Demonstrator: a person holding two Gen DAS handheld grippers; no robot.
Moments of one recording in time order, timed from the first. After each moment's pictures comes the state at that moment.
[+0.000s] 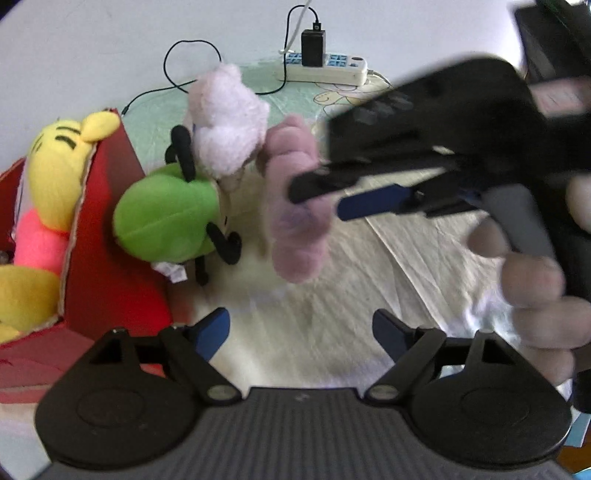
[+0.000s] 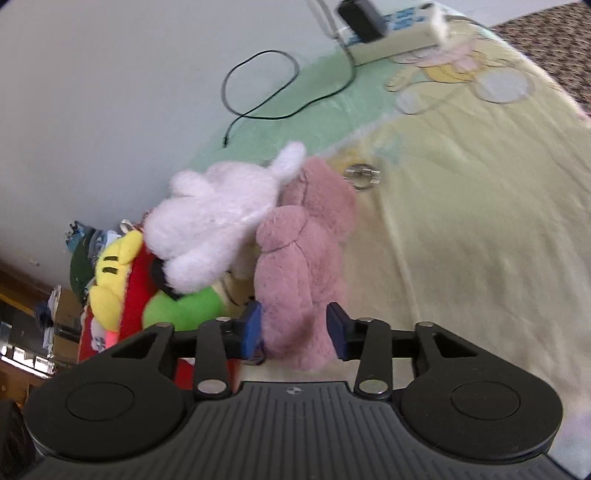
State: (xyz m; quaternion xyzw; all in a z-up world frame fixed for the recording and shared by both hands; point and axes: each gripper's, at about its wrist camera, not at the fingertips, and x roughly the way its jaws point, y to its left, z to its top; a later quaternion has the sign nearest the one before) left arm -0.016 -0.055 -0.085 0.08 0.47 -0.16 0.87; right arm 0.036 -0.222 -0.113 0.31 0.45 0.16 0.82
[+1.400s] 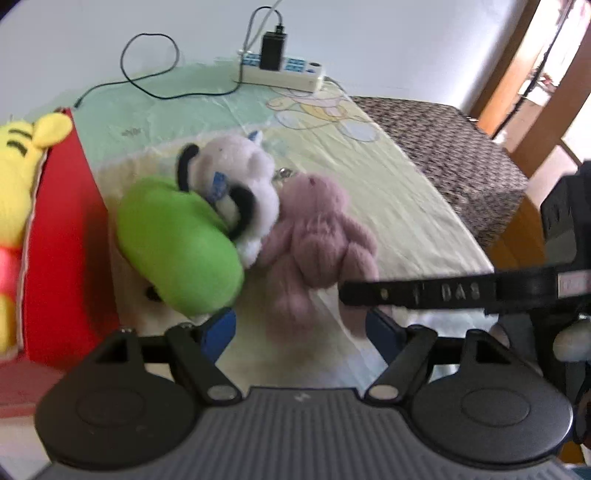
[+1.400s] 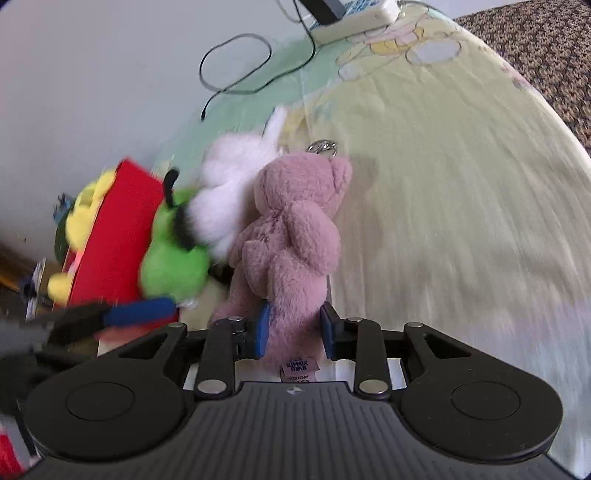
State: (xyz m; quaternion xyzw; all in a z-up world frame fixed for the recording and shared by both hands) left arm -0.004 -0.052 -0.074 0.03 0.48 -0.25 0.84; right arm -0.038 -0.247 -0.125 0.28 0.47 0.16 0.82
